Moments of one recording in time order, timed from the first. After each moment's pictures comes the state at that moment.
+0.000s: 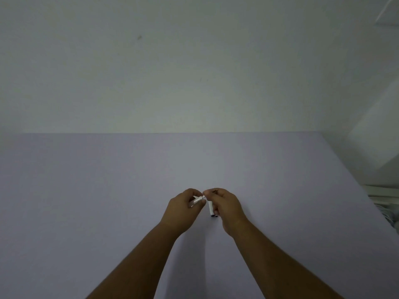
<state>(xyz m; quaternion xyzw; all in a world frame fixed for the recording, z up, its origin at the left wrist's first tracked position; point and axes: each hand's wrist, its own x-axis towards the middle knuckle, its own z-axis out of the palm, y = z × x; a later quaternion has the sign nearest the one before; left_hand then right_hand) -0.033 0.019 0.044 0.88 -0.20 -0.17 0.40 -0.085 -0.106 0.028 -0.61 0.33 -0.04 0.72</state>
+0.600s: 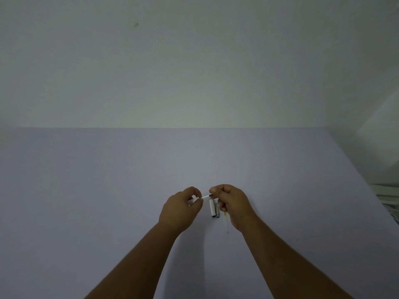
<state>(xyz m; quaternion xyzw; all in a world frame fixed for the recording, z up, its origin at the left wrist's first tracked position) -0.018 0.014 0.029 0.90 -0.19 -0.17 0.35 -0.074 -0.134 0.012 -0.63 0.30 -0.03 0.71</state>
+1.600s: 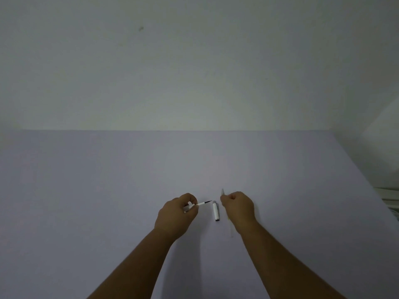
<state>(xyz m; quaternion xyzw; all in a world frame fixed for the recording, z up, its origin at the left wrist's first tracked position) -0.009 0.033 0.019 0.90 -0.19 -0.18 0.34 -0.062 -0.137 -0.008 -0.77 0.42 -0.02 0.48</state>
